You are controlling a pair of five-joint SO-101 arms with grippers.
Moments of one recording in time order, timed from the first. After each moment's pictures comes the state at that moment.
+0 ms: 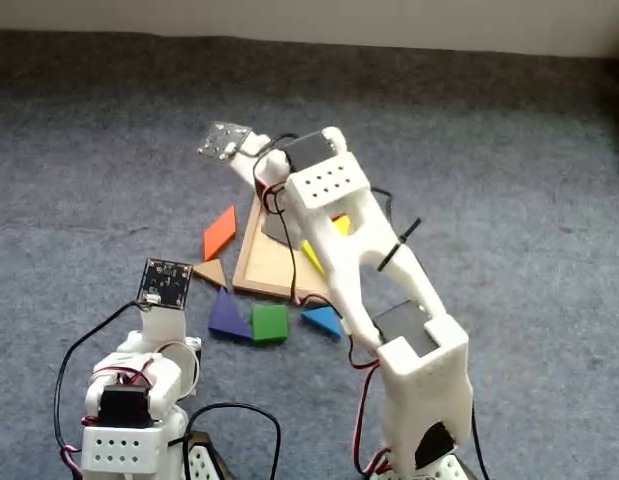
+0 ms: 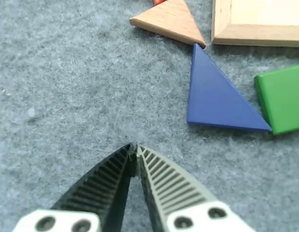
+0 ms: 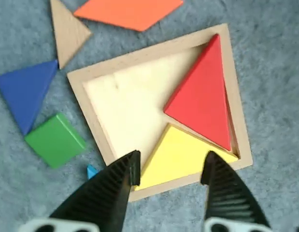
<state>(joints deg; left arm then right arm) -4.6 -101.9 96.0 75.8 0.2 -34.7 23.5 -25.5 87.2 35.6</state>
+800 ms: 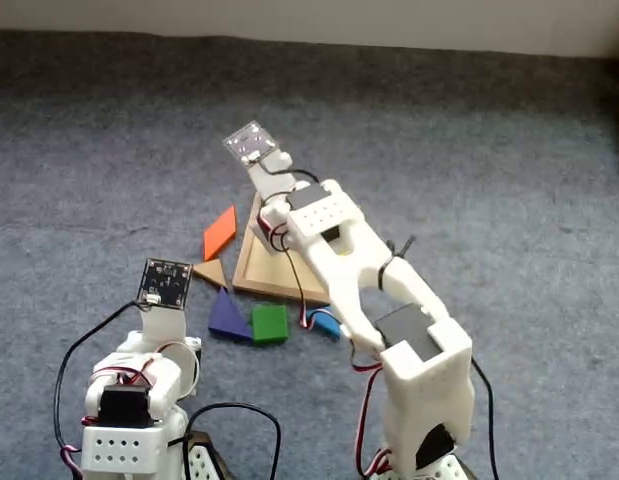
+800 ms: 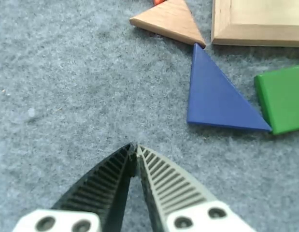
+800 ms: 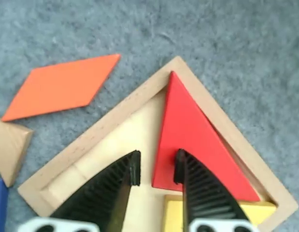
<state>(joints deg) -4.6 -101.9 96.0 75.8 0.2 -34.1 22.5 2.6 47.2 14.4</state>
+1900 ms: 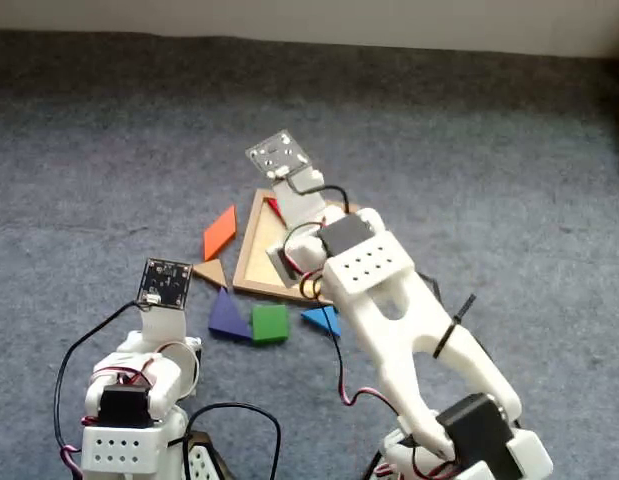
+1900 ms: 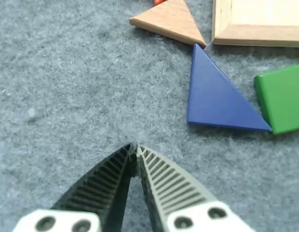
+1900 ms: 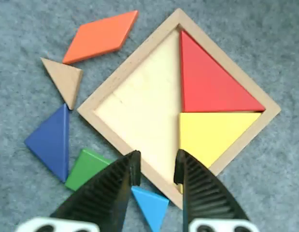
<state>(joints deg) -4.6 -101.9 96.0 75.8 0.2 -36.7 -12.9 24.9 58.3 5.0</state>
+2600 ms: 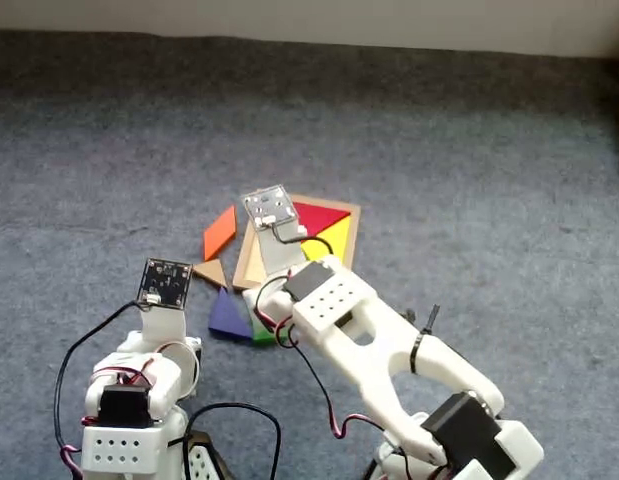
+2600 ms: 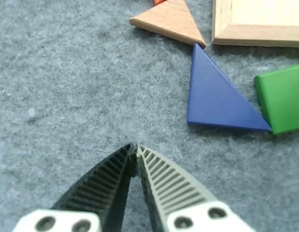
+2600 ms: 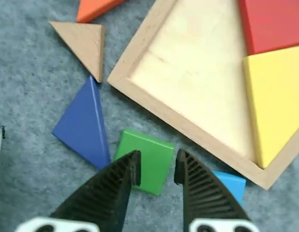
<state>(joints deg) -4.6 -101.9 96.0 75.8 0.2 -47.0 -10.3 38.1 48.6 -15.6</state>
